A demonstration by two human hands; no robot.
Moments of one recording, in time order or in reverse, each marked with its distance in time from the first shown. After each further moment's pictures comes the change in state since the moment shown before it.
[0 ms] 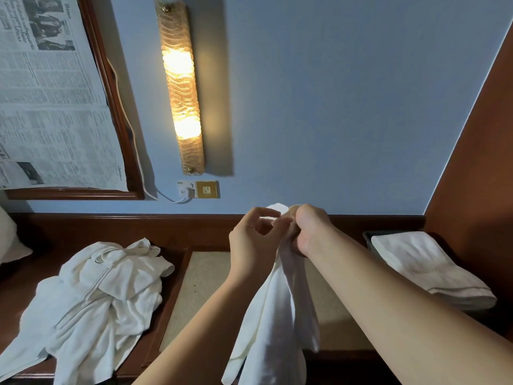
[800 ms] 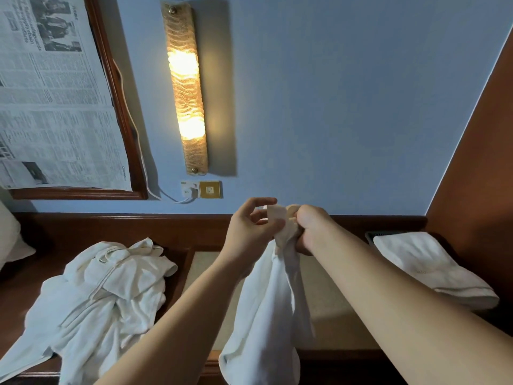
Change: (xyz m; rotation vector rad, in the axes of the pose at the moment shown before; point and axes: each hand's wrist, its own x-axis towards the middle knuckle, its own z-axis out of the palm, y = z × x) left_hand 0.022 0.002 -0.023 -0.255 -0.235 -0.158; right_hand 0.004 0.005 0.008 -0.017 -0.071 0.073
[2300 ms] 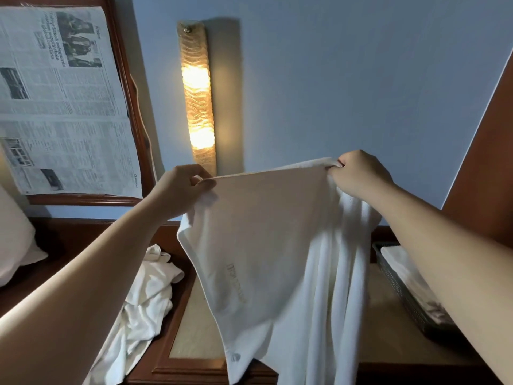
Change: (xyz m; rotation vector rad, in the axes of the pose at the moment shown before) left_hand 0.055 0.098 -0.140 0.933 0.081 0.257; right_hand -0.009 -0.113 -0.058 -1.175 0.318 -0.952
